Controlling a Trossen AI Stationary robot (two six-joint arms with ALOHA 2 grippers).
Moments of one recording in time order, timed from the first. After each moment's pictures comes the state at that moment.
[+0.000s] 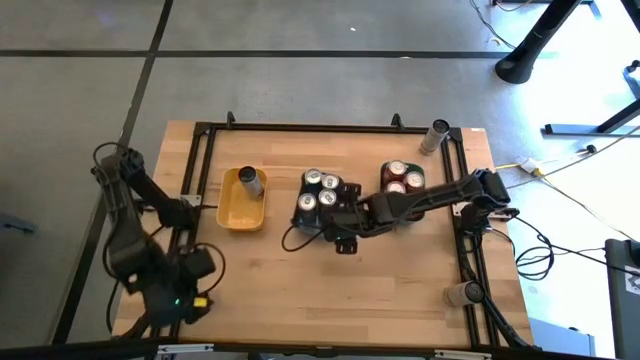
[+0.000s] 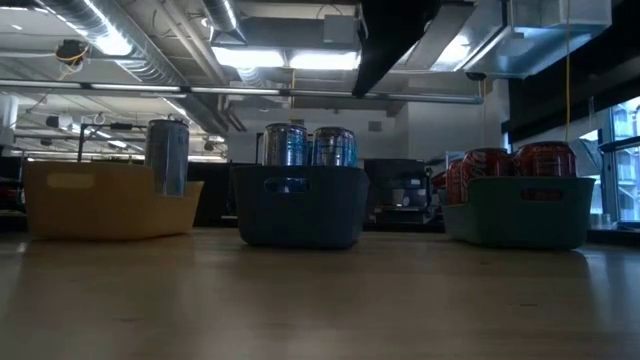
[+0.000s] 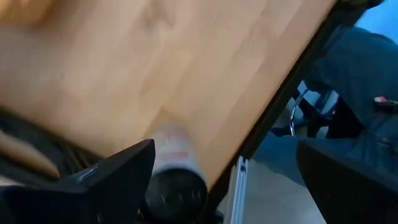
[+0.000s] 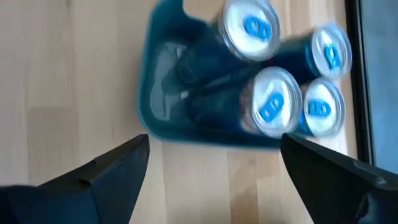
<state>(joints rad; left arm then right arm) -1.06 1.42 1.44 -1.33 -0.23 -1.66 0.23 1.87 1.70 -1.01 0.41 0.13</state>
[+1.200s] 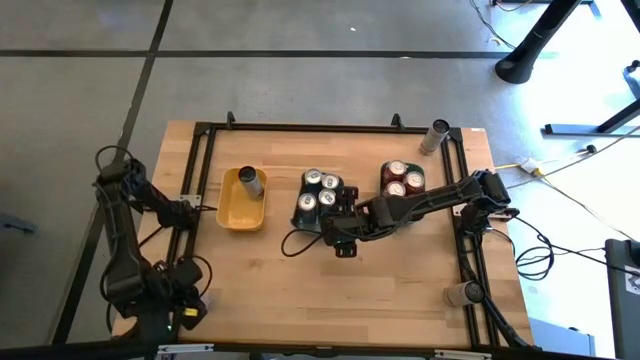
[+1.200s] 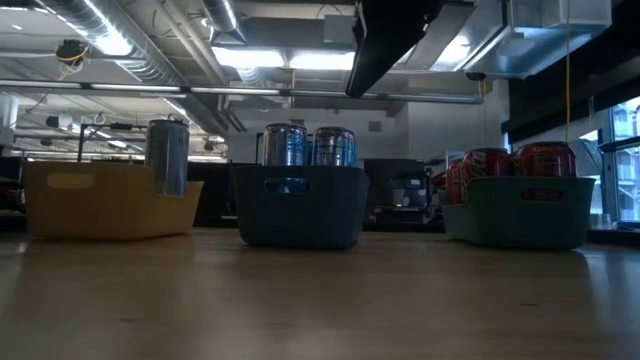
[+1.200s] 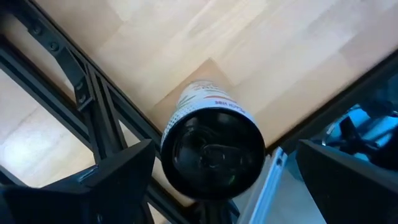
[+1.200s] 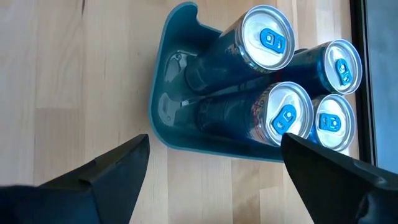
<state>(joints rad) -1.19 1.52 1.36 -1.35 -0.14 -2.06 0.26 1.87 1.69 -0.98 0.41 0.10</state>
